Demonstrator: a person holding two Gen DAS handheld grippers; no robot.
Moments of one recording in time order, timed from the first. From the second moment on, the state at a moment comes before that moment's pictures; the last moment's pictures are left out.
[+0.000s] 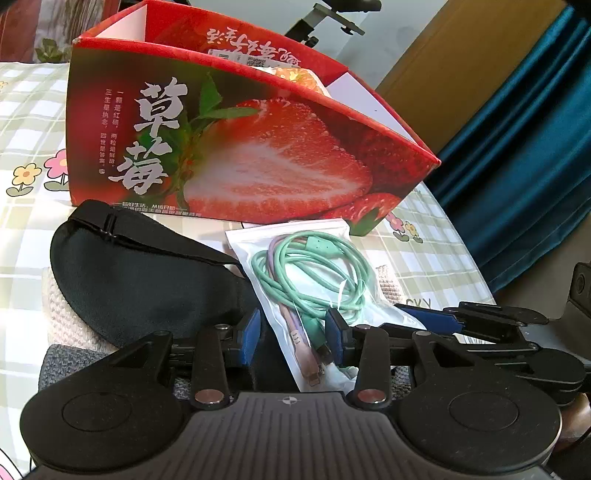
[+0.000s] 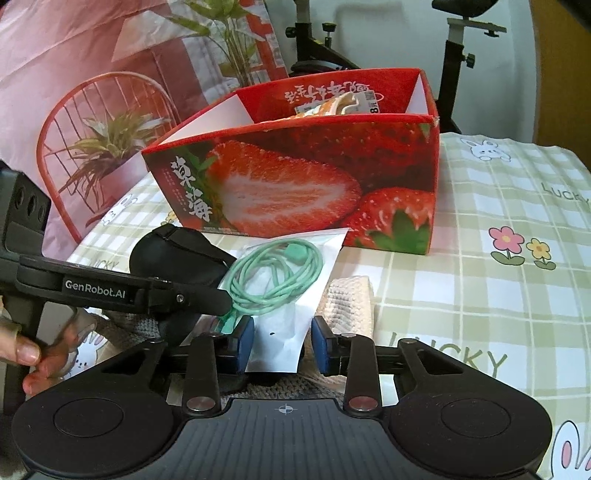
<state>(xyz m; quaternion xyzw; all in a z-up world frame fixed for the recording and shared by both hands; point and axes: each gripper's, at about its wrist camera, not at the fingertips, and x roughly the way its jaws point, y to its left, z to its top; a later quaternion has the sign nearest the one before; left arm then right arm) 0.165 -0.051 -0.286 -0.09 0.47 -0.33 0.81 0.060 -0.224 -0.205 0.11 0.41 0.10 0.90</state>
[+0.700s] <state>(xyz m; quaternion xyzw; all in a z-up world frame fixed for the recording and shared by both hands) 0.180 -0.069 -0.284 -0.09 0.48 -0.33 0.81 0.053 -0.221 -0.225 0.09 0.41 0.10 0.90</state>
